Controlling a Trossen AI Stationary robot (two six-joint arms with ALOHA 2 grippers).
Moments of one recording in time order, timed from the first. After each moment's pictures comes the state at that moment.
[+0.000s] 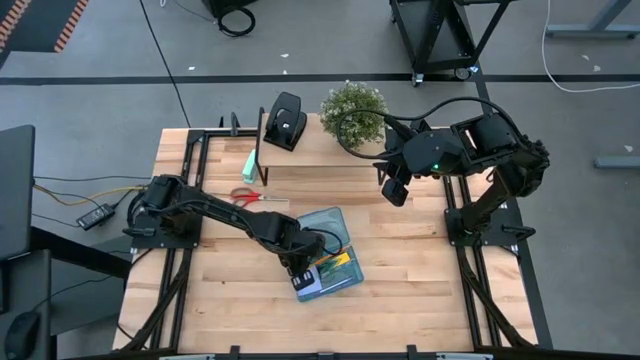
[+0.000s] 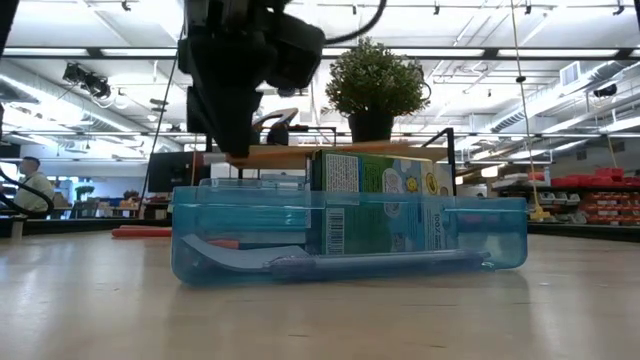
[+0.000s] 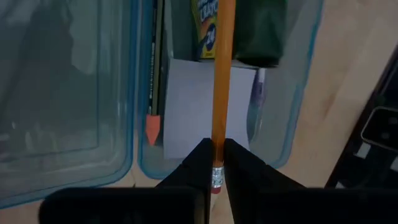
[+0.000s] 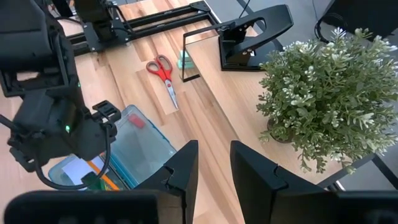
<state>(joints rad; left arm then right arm) -0.25 1.85 1.35 -0.70 0.19 -0.71 0.21 1.62 2.33 -1.57 0.51 0.45</state>
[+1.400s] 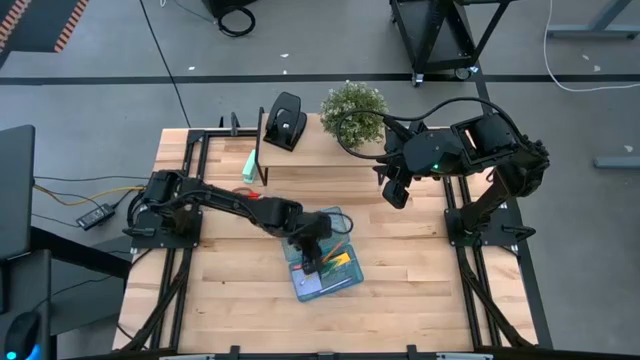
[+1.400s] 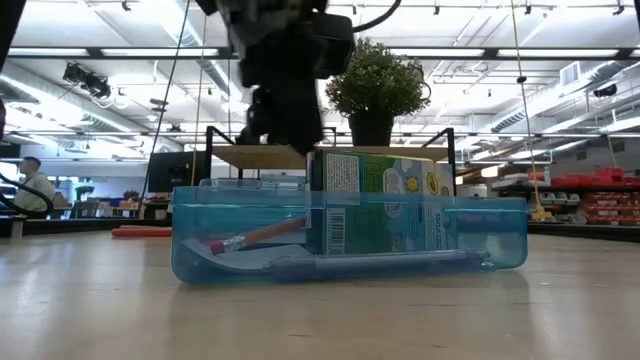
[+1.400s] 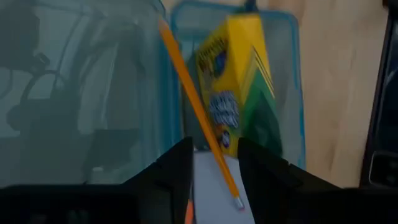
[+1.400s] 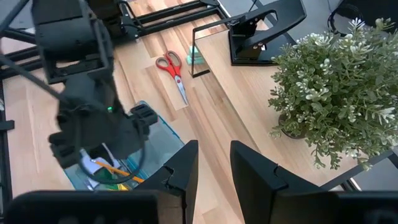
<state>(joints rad) -0.15 1.84 1.36 -0.54 0.12 -0.49 0.21 1.62 2.33 -1.57 0.46 0.47</state>
